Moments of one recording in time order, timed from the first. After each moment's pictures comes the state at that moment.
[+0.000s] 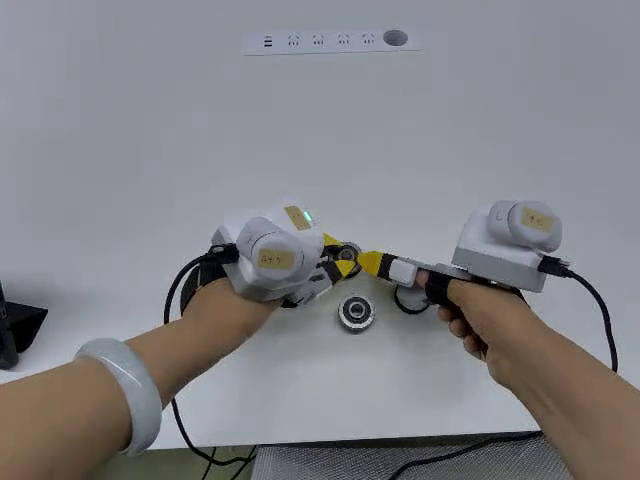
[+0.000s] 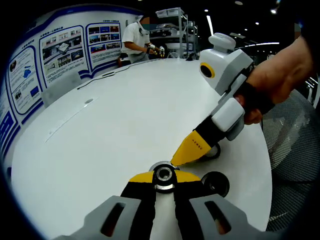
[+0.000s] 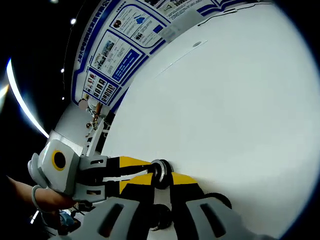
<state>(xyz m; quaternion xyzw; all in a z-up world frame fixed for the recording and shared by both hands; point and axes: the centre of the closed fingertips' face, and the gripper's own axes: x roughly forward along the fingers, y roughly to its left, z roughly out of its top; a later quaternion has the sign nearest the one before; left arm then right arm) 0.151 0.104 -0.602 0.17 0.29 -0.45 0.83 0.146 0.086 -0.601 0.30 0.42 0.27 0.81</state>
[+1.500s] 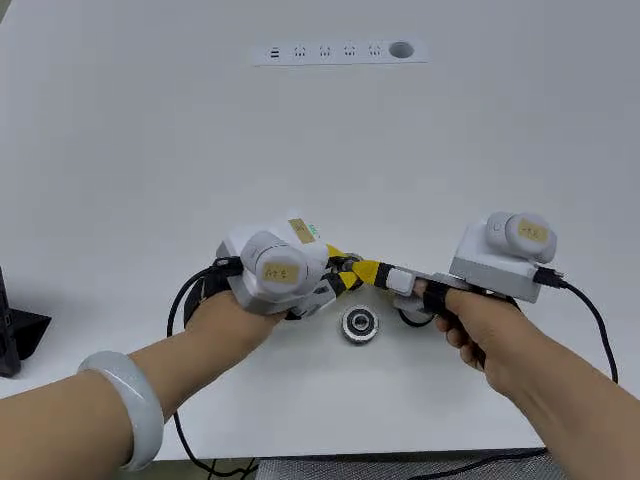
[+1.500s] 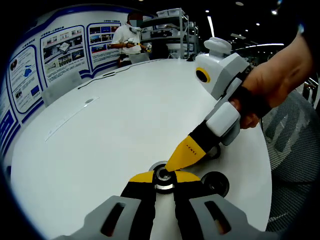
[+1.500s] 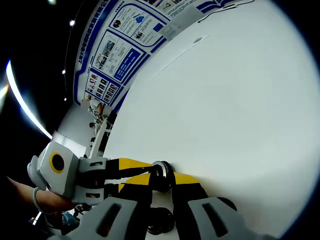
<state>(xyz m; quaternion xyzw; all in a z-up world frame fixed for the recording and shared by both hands) 0.152 0.103 -0.603 0.17 0.29 -0.45 0.83 0.150 0.095 -0.603 0.30 0.43 0.28 0.80</state>
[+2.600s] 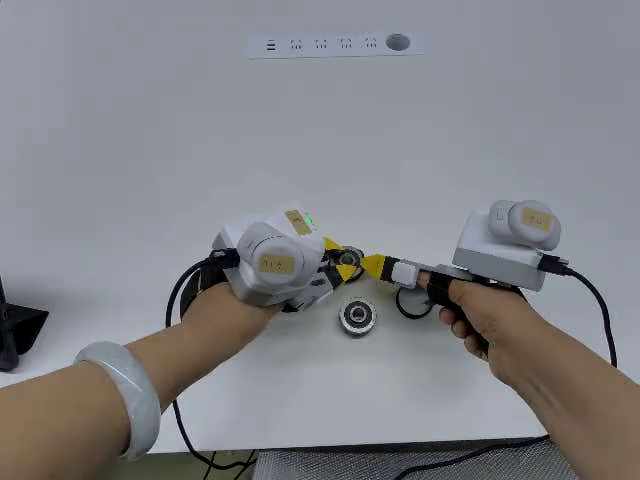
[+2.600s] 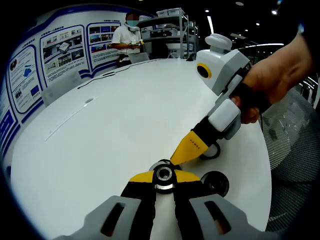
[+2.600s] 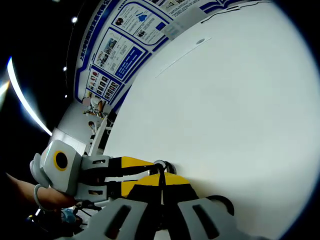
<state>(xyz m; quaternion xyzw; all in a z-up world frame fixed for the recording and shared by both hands) 0.153 0.103 -0.602 0.17 0.29 -0.45 0.83 0.144 0.090 -0.599 0.30 0.43 0.29 0.80</state>
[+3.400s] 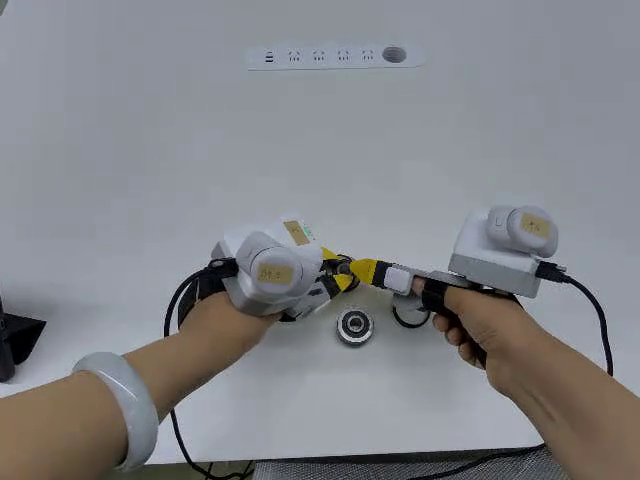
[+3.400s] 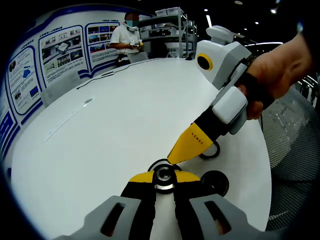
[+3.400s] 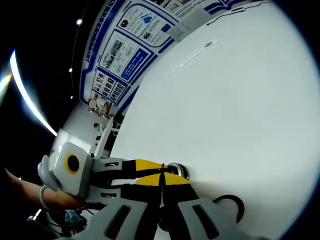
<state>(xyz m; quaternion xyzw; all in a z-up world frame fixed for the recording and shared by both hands) 0.152 0.103 -0.602 0.17 0.29 -0.45 0.83 0.143 0.098 -0.581 0.31 0.41 0.31 0.80</state>
